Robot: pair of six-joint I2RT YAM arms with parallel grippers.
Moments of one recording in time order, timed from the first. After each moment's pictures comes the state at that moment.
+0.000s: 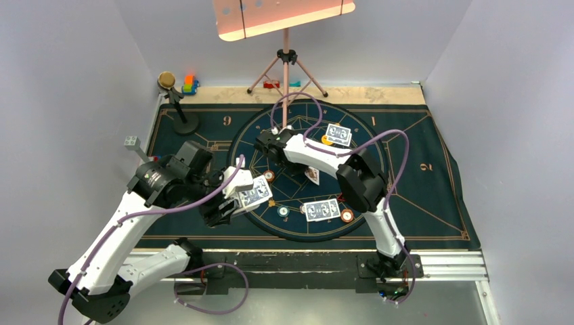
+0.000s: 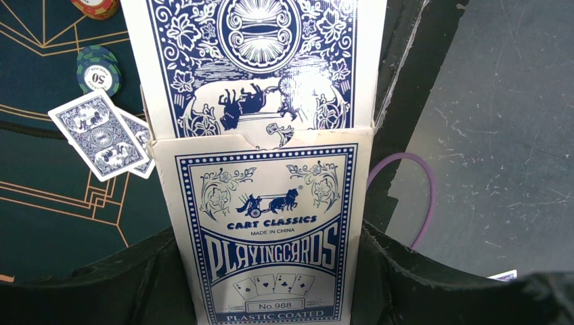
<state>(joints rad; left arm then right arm) -0.57 0.94 1.22 -1.38 0.42 0.51 0.87 2.17 1.77 -1.13 0.68 0.57</state>
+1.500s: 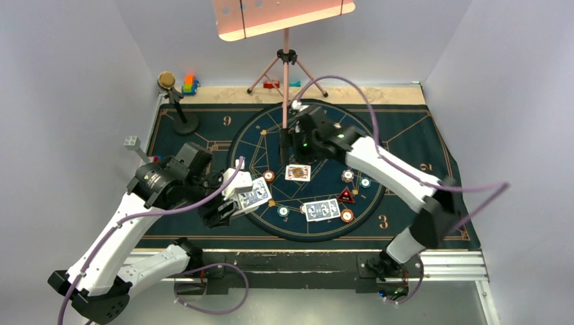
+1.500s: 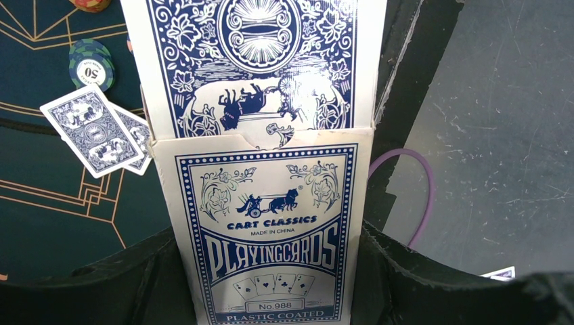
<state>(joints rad) -0.57 0.93 1.21 -1.39 0.42 0.51 0.78 1.65 1.47 -0.74 0.03 0.54</state>
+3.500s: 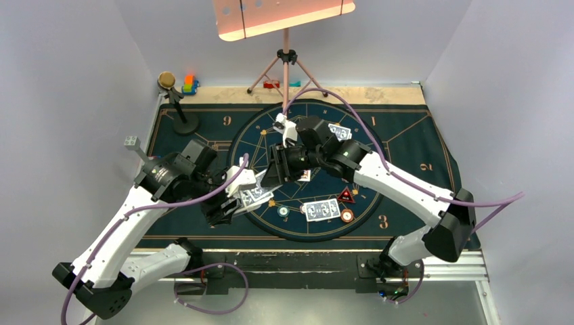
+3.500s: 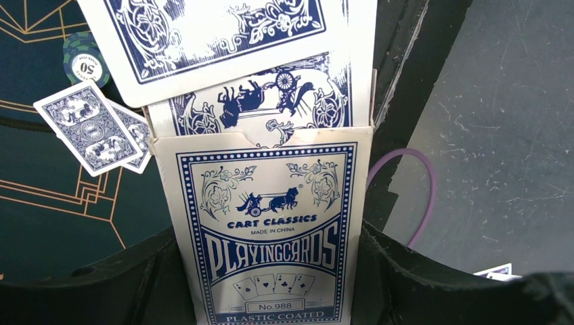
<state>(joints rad) -0.57 0.98 1.20 -1.38 0.41 0.51 0.87 1.45 1.32 -0.49 -0.45 0.62</state>
